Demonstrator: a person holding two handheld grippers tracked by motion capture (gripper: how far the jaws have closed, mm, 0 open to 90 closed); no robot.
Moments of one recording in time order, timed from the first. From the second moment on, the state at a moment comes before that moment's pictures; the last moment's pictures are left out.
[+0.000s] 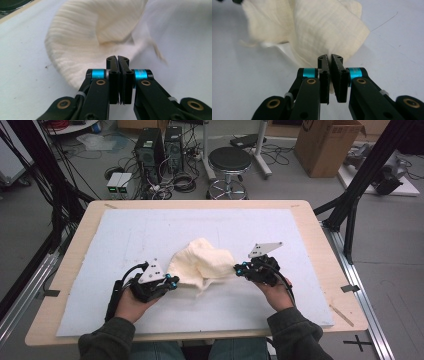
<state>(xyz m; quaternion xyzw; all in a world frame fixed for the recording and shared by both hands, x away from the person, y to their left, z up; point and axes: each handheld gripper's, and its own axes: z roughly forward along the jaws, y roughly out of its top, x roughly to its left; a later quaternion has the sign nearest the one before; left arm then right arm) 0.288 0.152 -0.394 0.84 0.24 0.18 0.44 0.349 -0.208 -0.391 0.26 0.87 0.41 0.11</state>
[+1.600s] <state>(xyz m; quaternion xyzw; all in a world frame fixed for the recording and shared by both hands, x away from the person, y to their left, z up) 0.278 0.167 -0.423 0.86 0.25 0.11 0.44 0.350 -0.205 -0.411 0.27 0.88 0.39 0.09</state>
